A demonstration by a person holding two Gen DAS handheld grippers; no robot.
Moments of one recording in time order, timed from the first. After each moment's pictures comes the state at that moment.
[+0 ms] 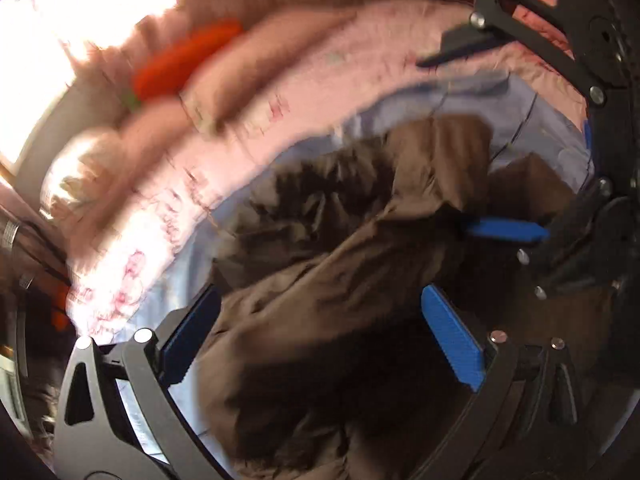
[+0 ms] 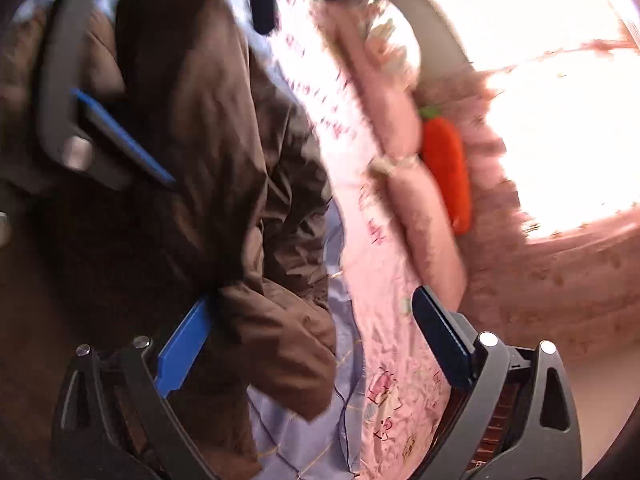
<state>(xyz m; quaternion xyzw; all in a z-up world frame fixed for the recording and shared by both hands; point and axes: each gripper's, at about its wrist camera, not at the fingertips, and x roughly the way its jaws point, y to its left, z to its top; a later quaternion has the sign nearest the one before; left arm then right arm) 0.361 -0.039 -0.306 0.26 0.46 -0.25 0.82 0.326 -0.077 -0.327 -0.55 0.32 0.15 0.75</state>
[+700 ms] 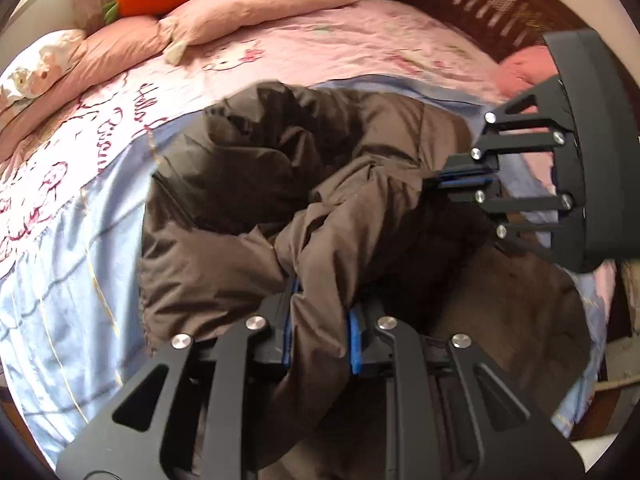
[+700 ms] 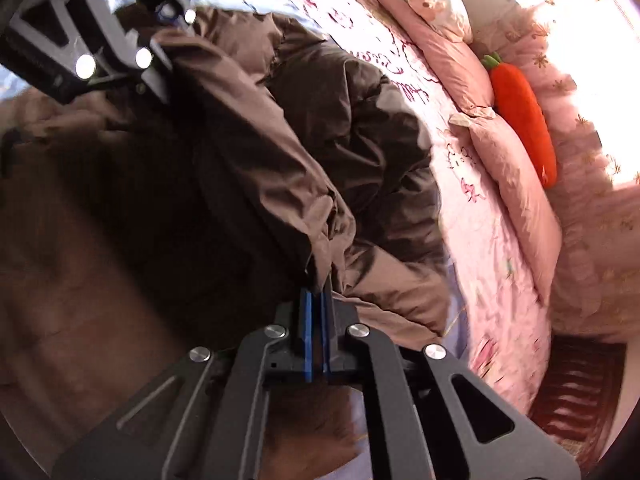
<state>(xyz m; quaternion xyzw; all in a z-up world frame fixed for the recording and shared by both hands) 0.324 0.000 -0.313 0.11 0.51 -0.32 0.79 0.282 -0.096 -0.316 -0.42 0.44 0.25 0.75</state>
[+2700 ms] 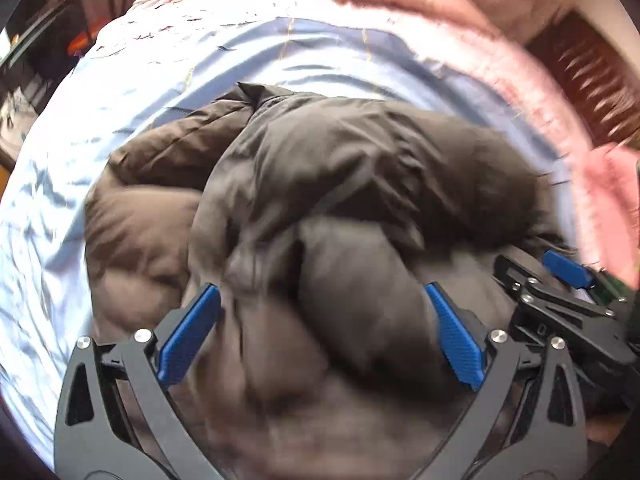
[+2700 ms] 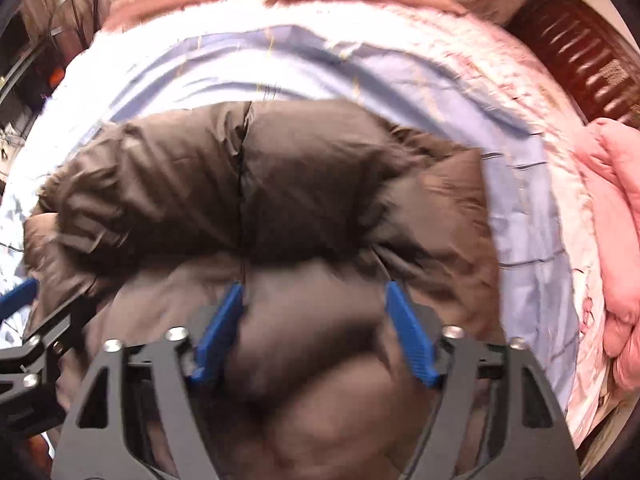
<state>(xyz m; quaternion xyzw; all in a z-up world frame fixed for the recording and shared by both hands) 0.164 0.026 -0.341 -0.07 0.56 -0.06 0.82 0.168 -0.160 -0.336 -0.01 0.56 -0.05 0.83</state>
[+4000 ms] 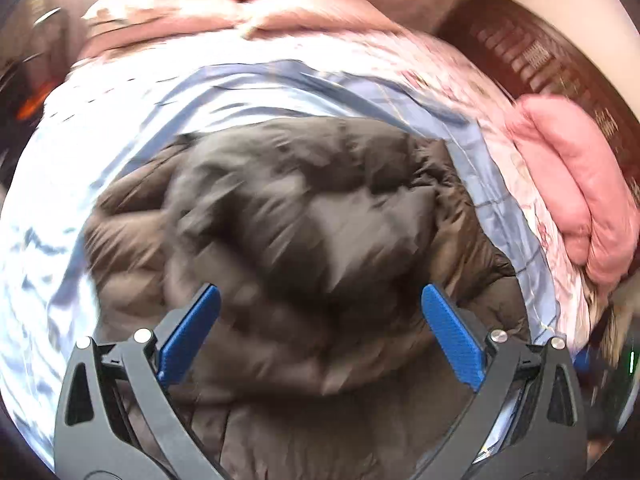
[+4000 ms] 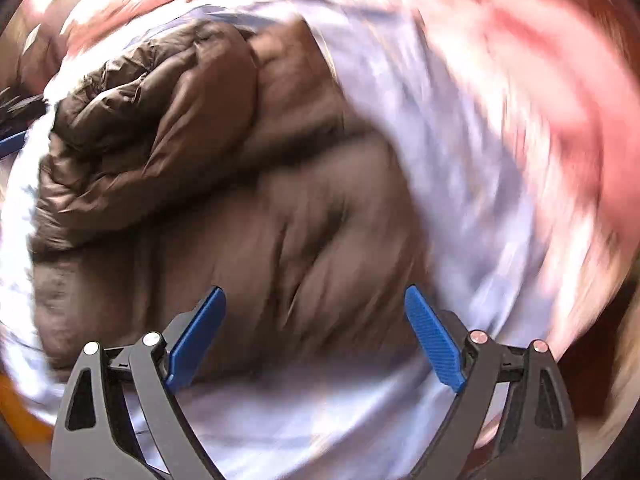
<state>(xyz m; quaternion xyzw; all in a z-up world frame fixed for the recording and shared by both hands) 0.121 -0.031 -0.282 0.01 0.52 -0.20 0.83 -0.093 -0.240 -0.318 0.13 0.59 -0.12 0.79</state>
